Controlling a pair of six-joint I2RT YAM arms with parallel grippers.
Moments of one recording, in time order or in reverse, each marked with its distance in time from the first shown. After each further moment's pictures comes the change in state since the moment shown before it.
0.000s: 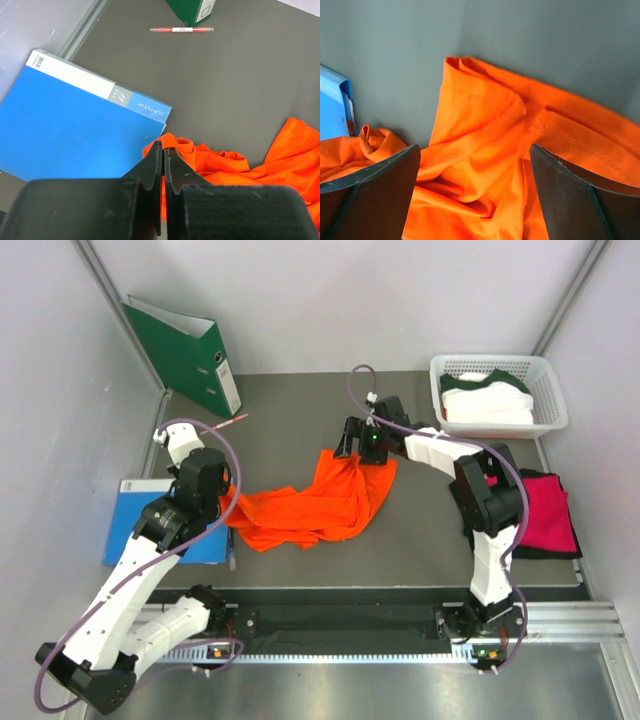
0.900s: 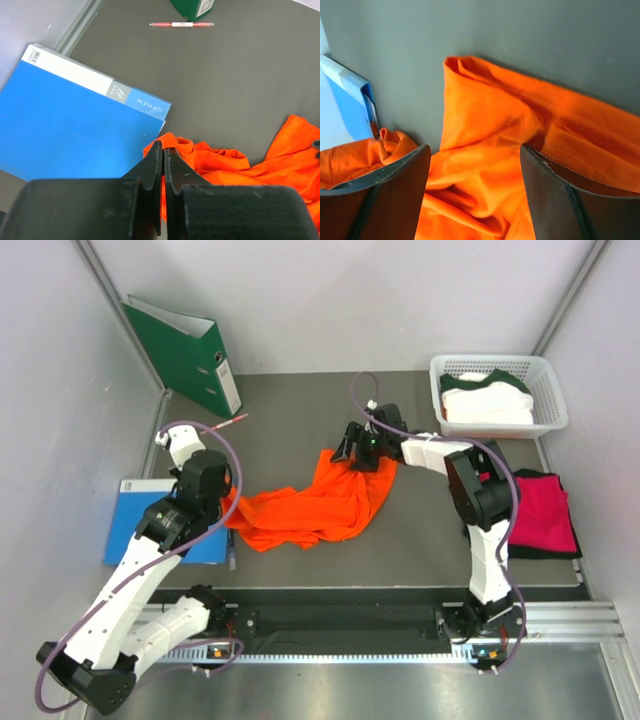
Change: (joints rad) left arm 0.002 -0.004 -0.024 0.008 0.008 -0.017; right arm -0.005 0.089 -0.041 0.140 -0.119 0.155
